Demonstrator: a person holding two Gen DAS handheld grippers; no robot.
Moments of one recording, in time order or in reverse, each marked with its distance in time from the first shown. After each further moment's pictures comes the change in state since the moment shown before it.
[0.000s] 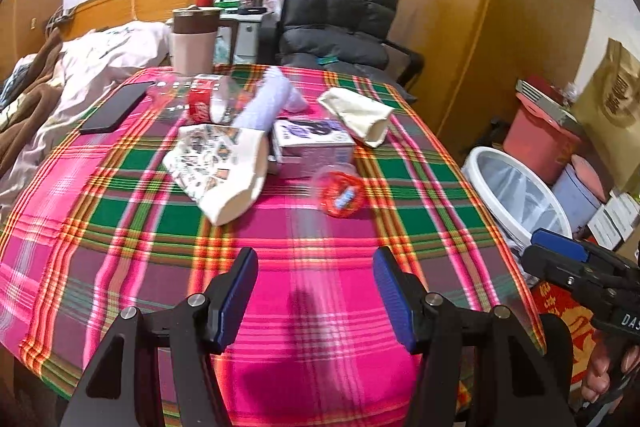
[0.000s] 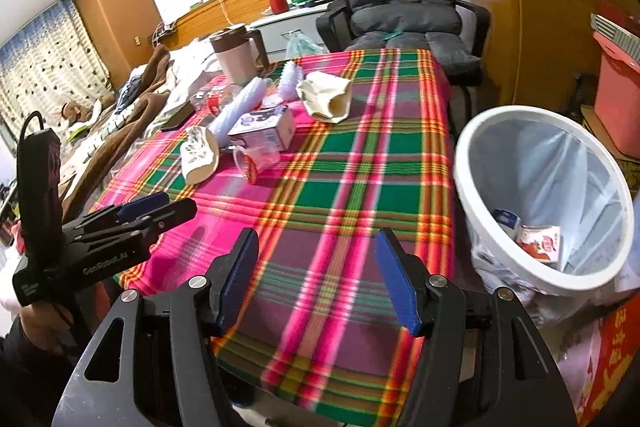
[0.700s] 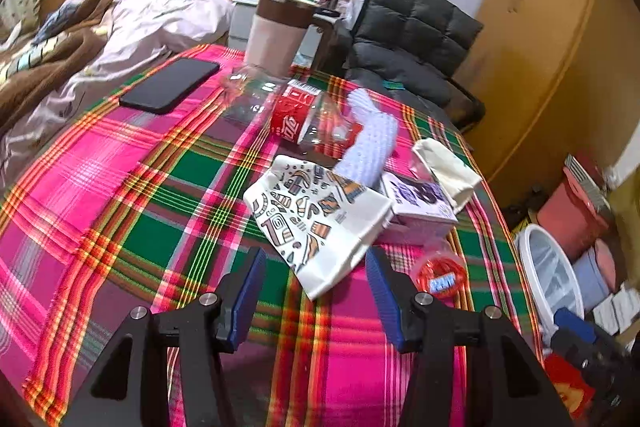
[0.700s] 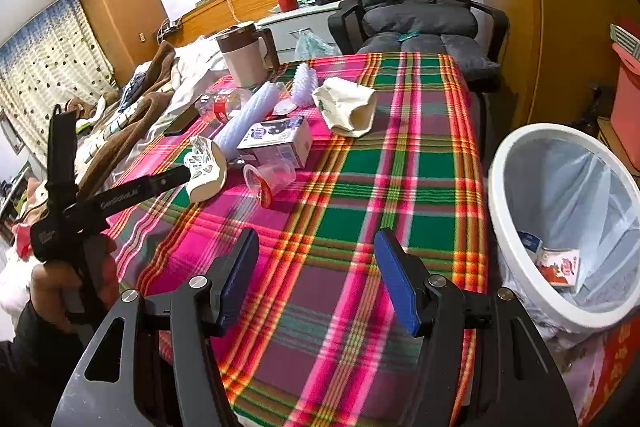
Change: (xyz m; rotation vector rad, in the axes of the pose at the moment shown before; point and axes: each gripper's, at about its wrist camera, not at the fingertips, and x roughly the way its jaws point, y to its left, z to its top) left arm 0.032 0.079 0.036 -0.255 -0.018 0.050; right arm 0.022 0.009 0.018 -0.015 0.013 0.020
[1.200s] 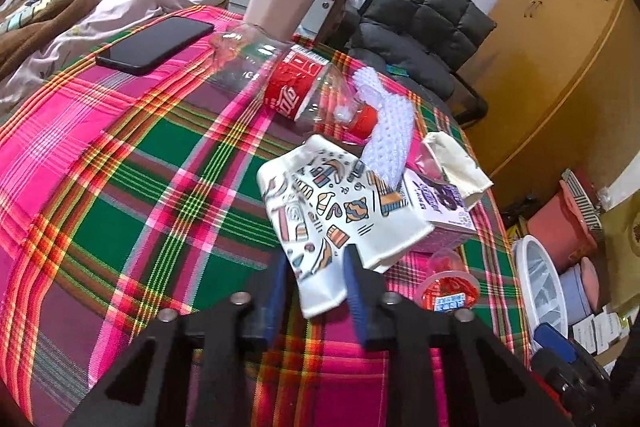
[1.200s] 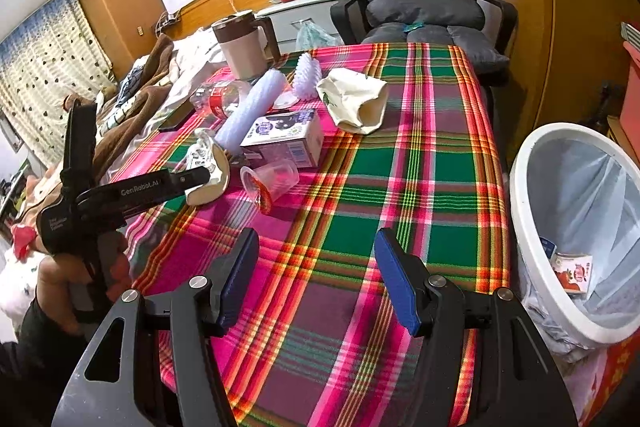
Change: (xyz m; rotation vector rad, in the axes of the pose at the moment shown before) left arm 0.036 0.008 0.004 -0.075 0.068 -0.072; right arm 0.016 0.001 0.006 0.003 0.034 0.005
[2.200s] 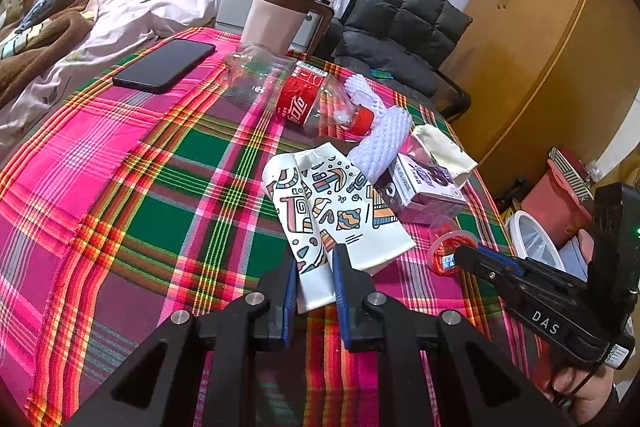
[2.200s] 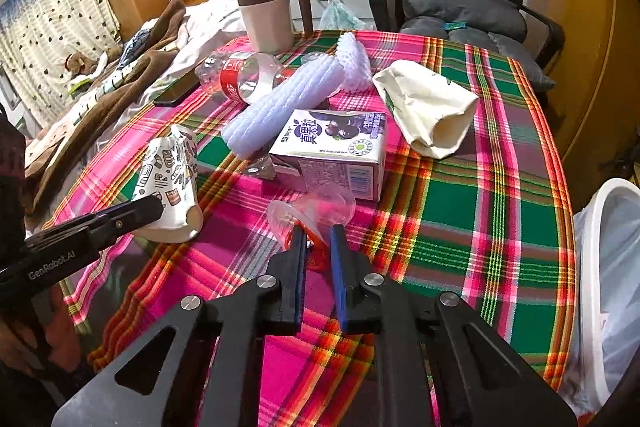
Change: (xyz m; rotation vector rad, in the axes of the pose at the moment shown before) left arm -0.035 0.016 -0.015 0.090 -0.028 -0.016; right arm 0.051 0.034 0.019 -0.125 0.057 -0.010
